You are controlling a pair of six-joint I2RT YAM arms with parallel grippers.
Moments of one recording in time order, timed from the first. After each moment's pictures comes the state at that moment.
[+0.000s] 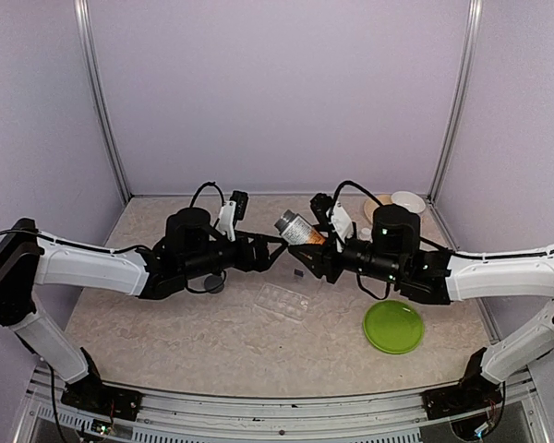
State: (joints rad) left arm -0.85 1.58 0.85 0.53 0.09 -0.45; right arm 0.95 1.38 0.81 0.42 -0.04 -0.07
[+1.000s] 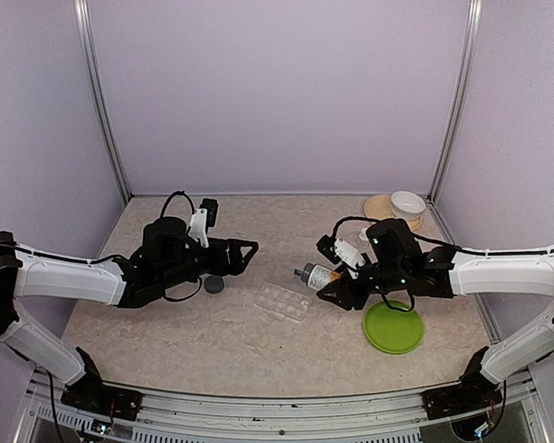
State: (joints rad) left arm -0.79 1.43 0.68 0.49 -0.03 -0.44; right arm 0.82 1.35 0.78 -0.09 -0.18 -0.11
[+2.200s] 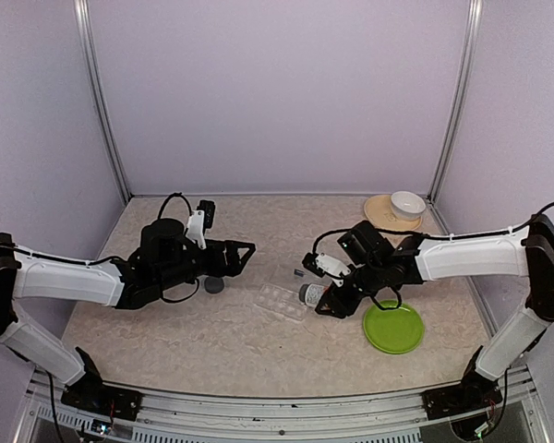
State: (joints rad) left arm -0.78 1.42 0.66 0.49 -0.03 -0.44; right arm 0.82 1.58 0.95 -0.32 -0.17 -0.11
